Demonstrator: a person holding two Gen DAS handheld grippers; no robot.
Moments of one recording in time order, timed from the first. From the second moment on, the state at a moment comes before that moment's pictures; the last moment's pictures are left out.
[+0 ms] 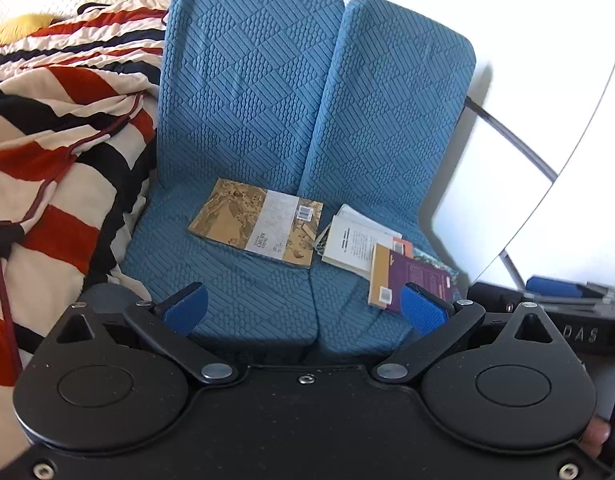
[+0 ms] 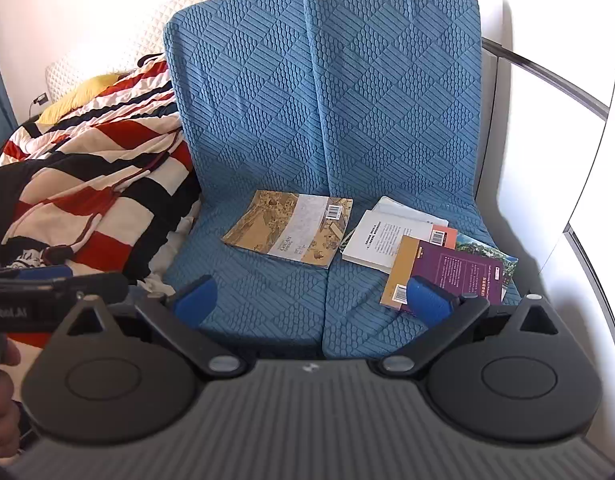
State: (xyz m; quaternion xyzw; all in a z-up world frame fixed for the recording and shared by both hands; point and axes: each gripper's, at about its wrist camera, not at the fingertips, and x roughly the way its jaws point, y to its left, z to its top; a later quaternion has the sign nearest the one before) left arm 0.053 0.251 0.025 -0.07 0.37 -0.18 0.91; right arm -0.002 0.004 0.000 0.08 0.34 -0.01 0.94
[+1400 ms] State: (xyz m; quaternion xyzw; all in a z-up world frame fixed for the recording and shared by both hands) left arm 0.098 0.248 -0.012 -0.06 0.35 -0.16 0.92; right arm 0.031 -0.005 -0.039 0.09 0.37 -0.02 0.93
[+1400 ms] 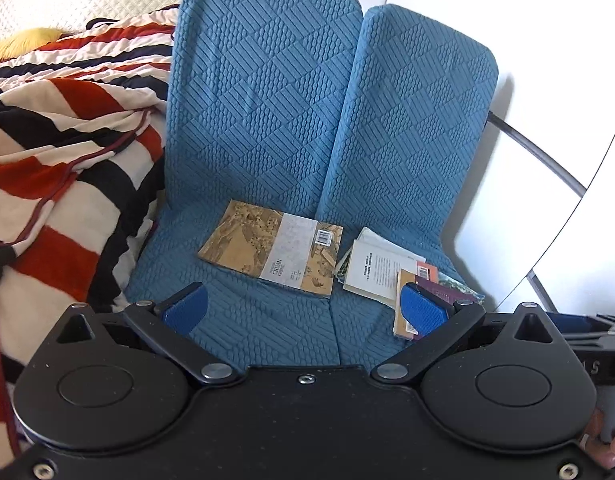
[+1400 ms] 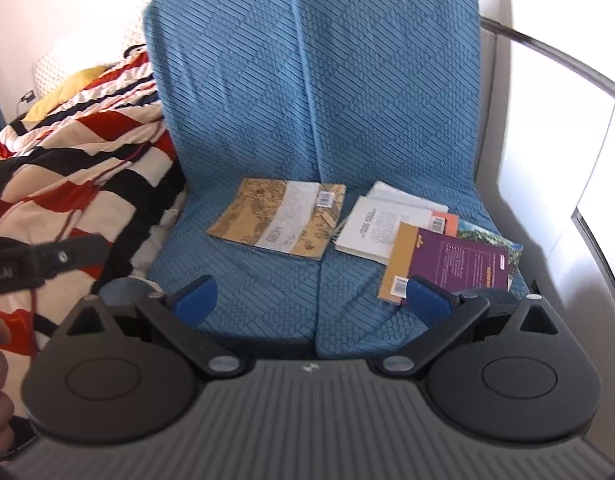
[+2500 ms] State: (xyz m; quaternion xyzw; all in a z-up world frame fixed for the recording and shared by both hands) left arm 0.192 0.205 -0.095 -0.04 0.33 -0.17 0.93; right arm 0.105 -0.029 -0.126 0.11 0.32 0.00 0.94
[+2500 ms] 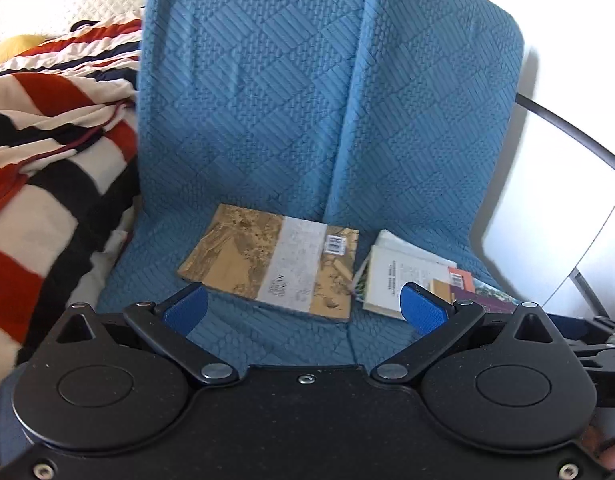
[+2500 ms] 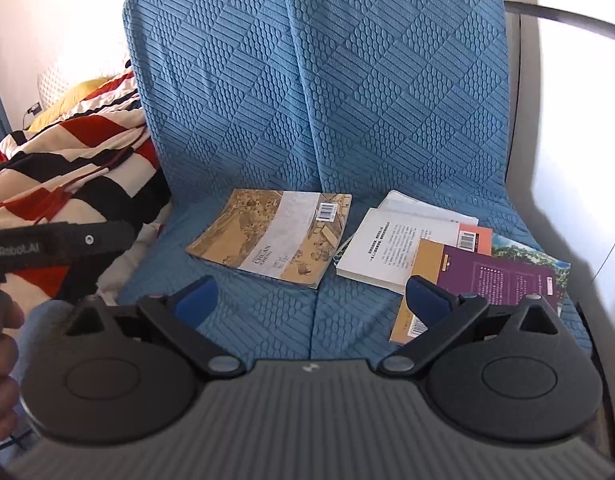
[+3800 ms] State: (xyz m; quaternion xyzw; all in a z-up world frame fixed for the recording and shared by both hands) left arm 0.377 0.202 -0.268 -0.11 0.45 -0.14 0.88; right arm 0.328 -0.070 -0.226 0.19 0.38 0.06 0.90
